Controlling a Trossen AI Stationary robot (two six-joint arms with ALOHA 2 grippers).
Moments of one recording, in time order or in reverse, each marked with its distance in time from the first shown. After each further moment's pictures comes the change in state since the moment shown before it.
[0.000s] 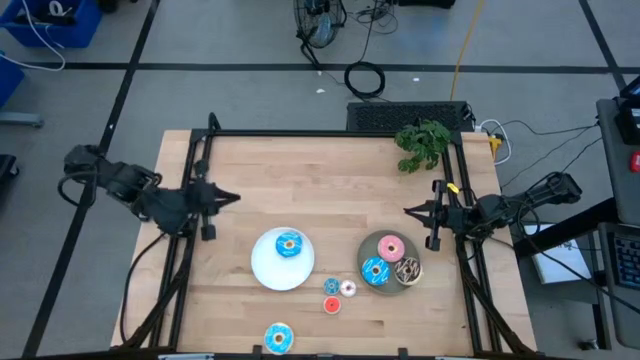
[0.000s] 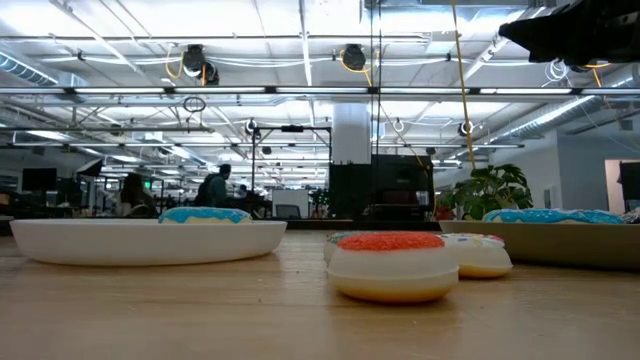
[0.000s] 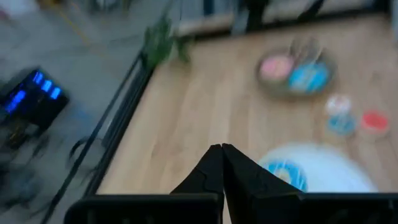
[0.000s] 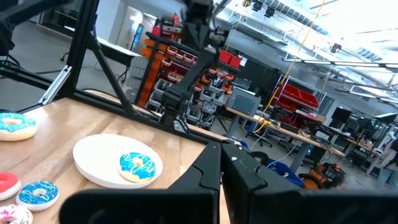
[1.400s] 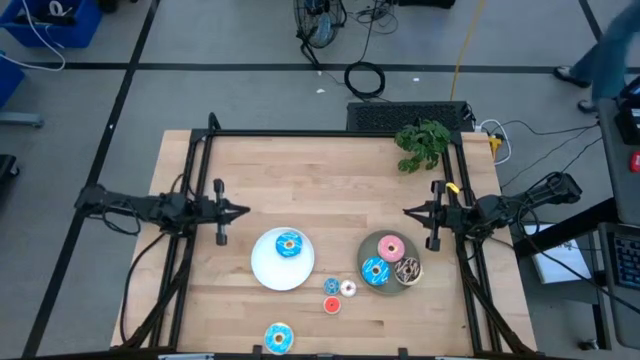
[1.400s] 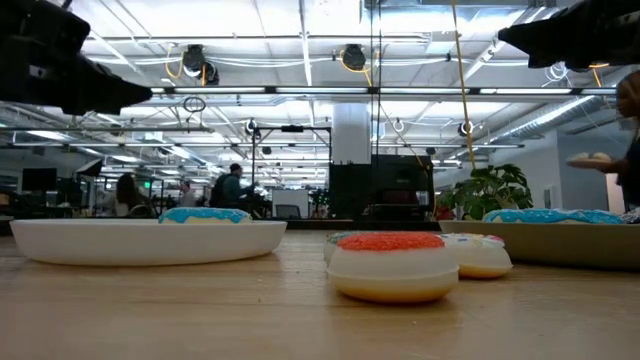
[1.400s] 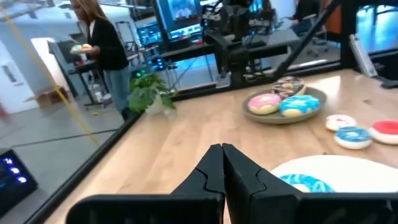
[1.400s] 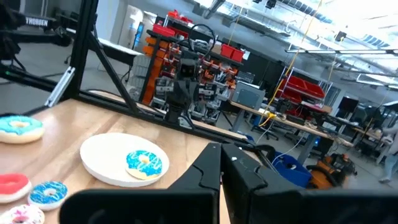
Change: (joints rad) left arm 0.310 -0.723 -1.037 0.865 0.372 0.373; right arm 0.000 0.000 0.000 -0.021 0.001 0.062
